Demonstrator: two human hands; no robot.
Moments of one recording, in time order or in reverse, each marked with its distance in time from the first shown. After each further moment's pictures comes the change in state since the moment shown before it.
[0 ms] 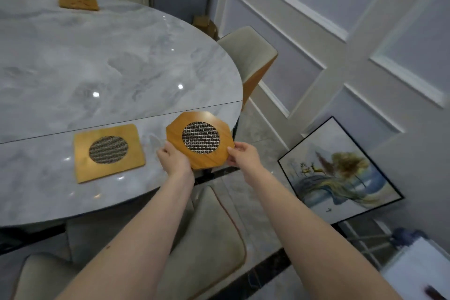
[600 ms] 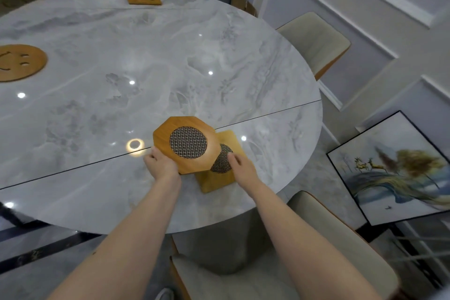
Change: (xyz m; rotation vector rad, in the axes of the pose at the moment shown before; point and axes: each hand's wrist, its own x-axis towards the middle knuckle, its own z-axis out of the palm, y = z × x) left_hand 0.240 0.123 -0.213 0.081 0.190 0.017; right_hand -0.020 0.005 0.309 -0.379 -0.153 -0.102
